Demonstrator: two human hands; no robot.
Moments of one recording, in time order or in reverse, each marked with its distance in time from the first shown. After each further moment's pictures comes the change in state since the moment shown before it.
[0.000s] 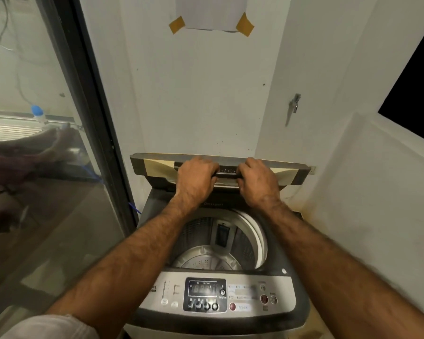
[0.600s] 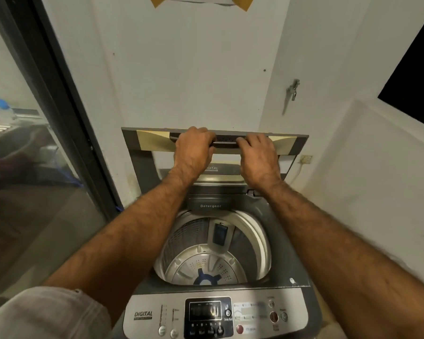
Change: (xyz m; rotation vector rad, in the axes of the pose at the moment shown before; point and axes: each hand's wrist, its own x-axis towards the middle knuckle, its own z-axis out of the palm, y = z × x) left_hand 0.100 -0.029 0.030 -0.049 0.035 -0.023; right_hand 0.081 0.015 0.031 -0.136 0.060 0.011
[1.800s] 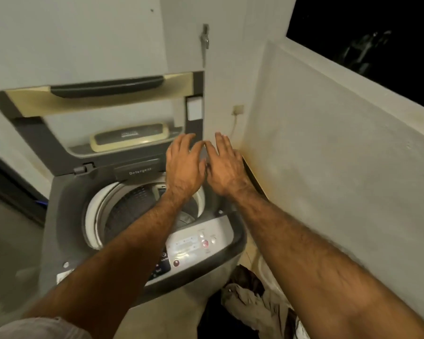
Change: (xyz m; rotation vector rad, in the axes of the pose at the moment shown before) left_hand -0.131 0.173 0.084 -0.245 -0.121 0.148; right_hand -0.178 0.083 0.009 0.135 -0.319 0.273
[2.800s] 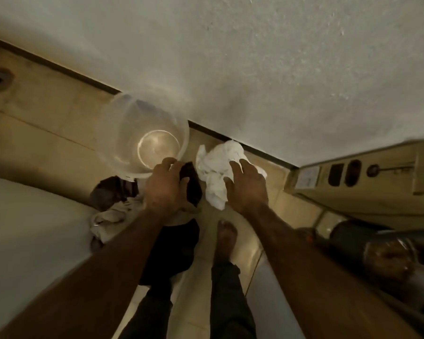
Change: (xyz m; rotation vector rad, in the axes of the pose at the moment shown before) left_hand -0.390 0.350 0.411 -0.168 -1.012 0.545; right_hand -0.574 0.388 0.307 0.244 -0.309 1.208
